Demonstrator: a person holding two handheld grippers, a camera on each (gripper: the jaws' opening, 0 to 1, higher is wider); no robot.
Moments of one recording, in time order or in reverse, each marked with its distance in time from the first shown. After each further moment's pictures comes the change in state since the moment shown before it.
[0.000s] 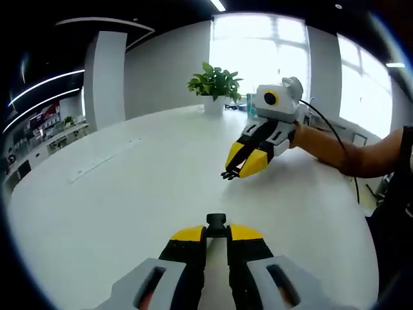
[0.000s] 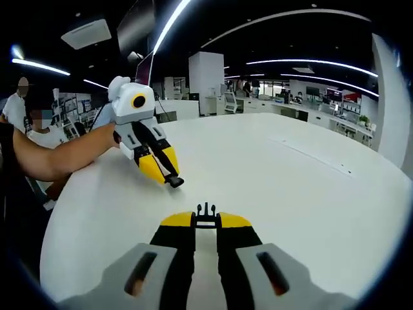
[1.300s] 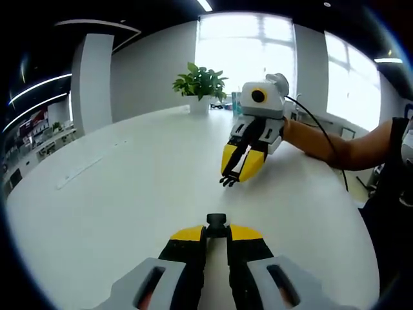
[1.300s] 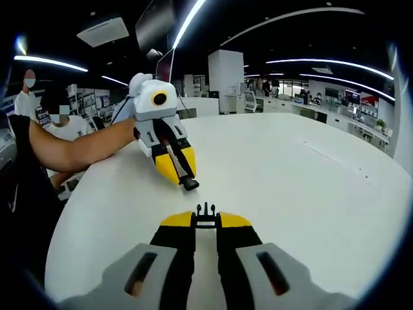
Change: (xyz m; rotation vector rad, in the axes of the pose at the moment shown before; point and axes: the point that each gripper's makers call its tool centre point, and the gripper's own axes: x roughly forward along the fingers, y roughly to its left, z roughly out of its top) left arm 0.004 -0.016 -0.005 0.050 0.007 -0.078; right arm -0.002 0.025 -0.004 -0.037 0.010 0.132
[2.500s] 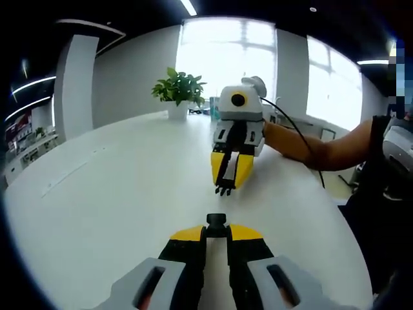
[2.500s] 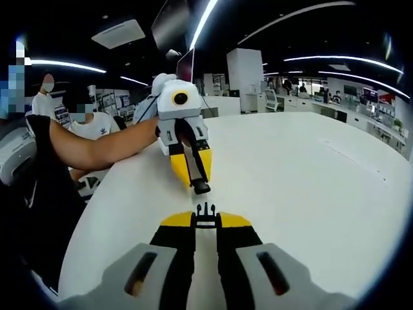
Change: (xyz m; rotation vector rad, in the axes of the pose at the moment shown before) left arm -0.003 -0.029 0.002 0.035 -0.023 -0.142; right arm -0.004 0.029 0.001 -0.005 0.003 0.158
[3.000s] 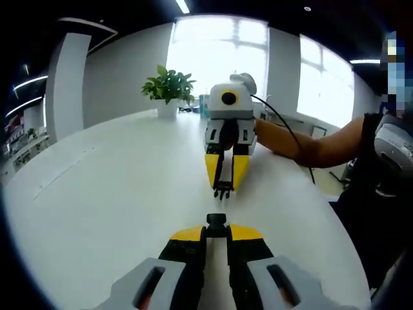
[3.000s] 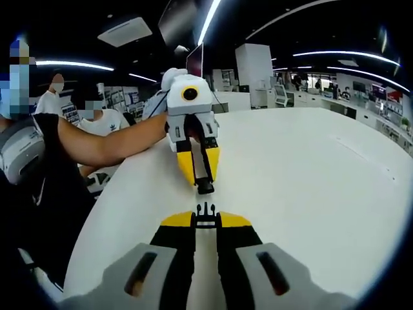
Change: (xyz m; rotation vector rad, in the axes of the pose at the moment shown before) left arm 0.003 -0.014 -0.003 0.022 0.014 -0.070; right arm 0.003 0.016 -0.005 -0.002 0.026 0.070
